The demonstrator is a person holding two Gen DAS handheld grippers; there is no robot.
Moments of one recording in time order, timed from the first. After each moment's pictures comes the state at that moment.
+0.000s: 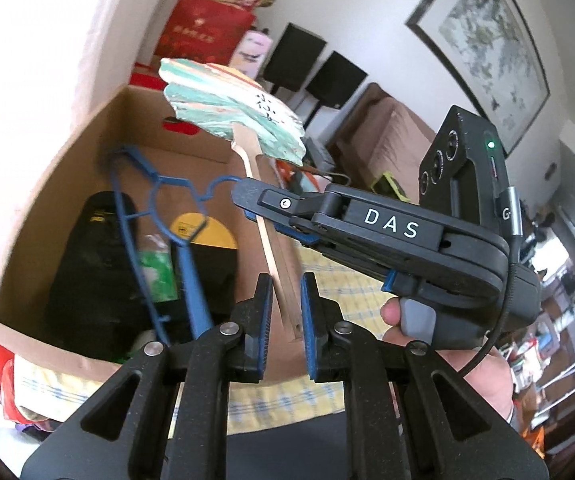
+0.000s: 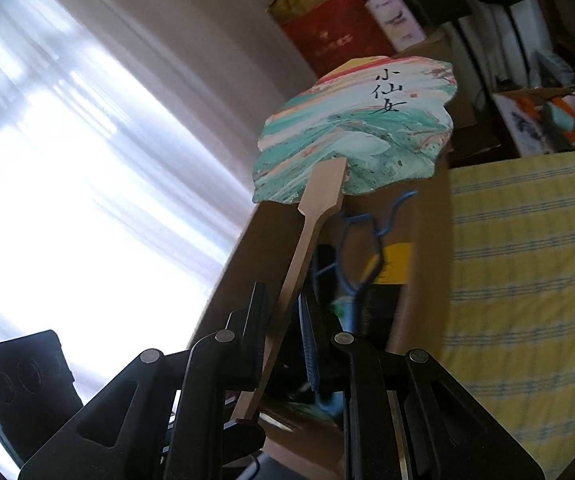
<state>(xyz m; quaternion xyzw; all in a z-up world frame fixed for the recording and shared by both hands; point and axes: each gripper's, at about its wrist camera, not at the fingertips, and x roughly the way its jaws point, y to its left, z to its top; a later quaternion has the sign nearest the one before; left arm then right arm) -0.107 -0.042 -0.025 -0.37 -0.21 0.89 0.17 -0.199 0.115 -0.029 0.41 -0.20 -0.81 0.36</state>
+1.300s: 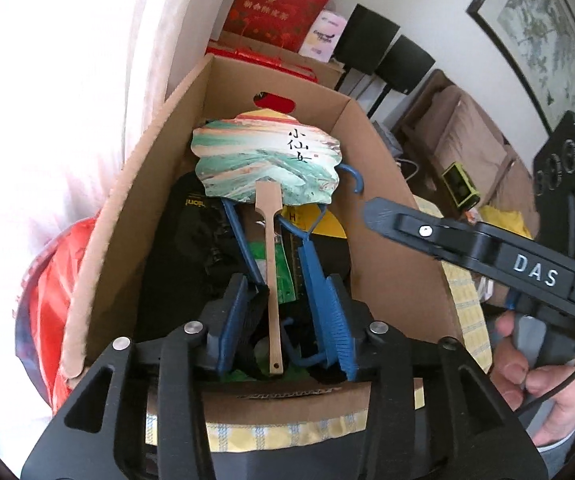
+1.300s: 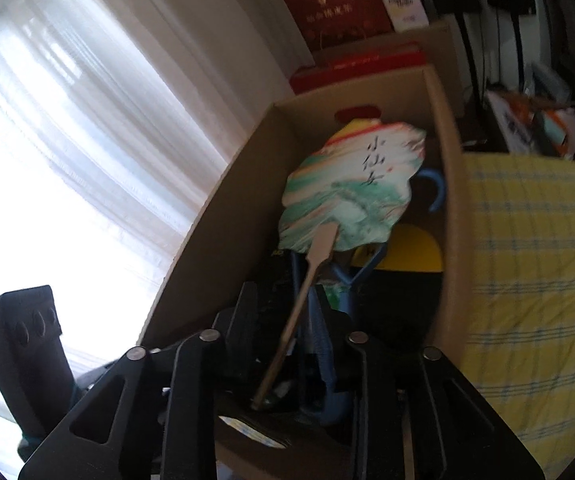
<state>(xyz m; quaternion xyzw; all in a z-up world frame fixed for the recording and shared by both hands) -0.127 -0.098 -0.069 -0.43 -0.18 0.88 0.09 -0.201 0.075 -0.048 0.44 -0.10 -0.84 0.30</state>
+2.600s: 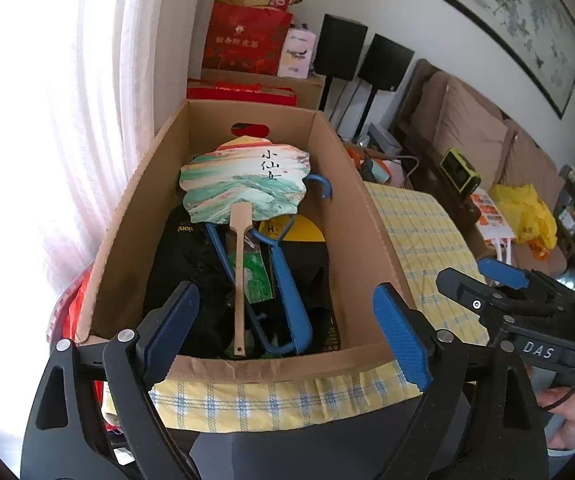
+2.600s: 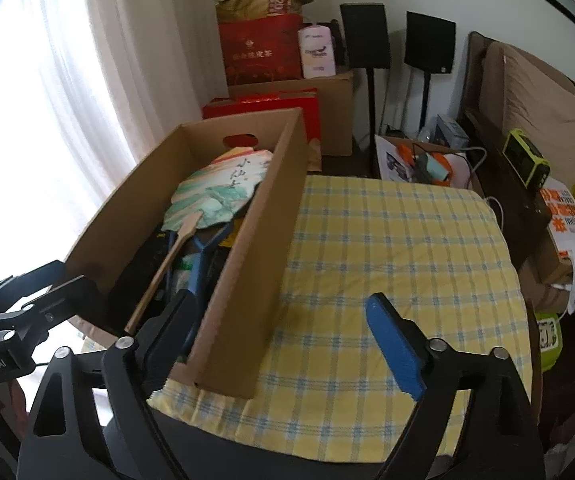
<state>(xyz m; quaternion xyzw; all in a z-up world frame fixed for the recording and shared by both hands) -0.100 -0.046 -0.025 -0.40 -0.09 0.91 0.07 -0.131 0.166 -0.033 0.40 0.00 -0.91 0.15</state>
